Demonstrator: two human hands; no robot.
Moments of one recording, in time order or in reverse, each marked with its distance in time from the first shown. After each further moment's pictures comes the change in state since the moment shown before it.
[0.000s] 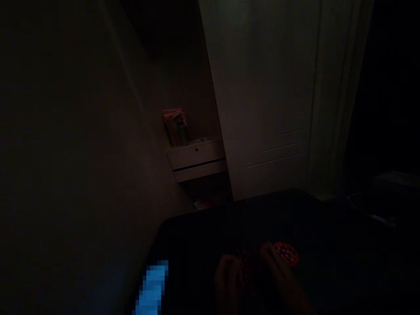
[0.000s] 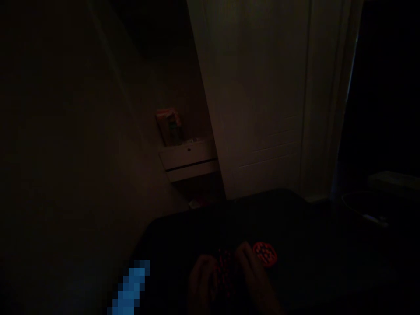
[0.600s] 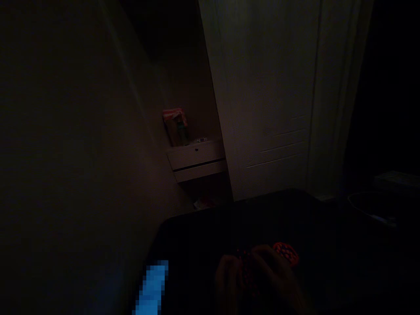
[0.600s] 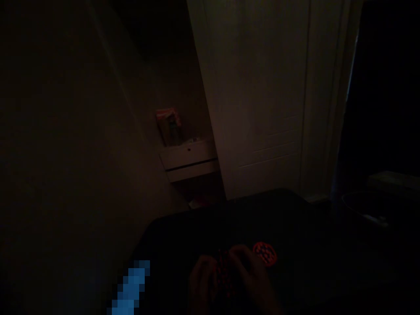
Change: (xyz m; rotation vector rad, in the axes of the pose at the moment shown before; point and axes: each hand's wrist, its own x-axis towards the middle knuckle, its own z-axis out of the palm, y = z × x) left_hand 0.005 -0.006 -0.001 -0.035 0.020 -0.004; right_hand 0.003 -0.031 0.005 0.025 -0.137 -0.063
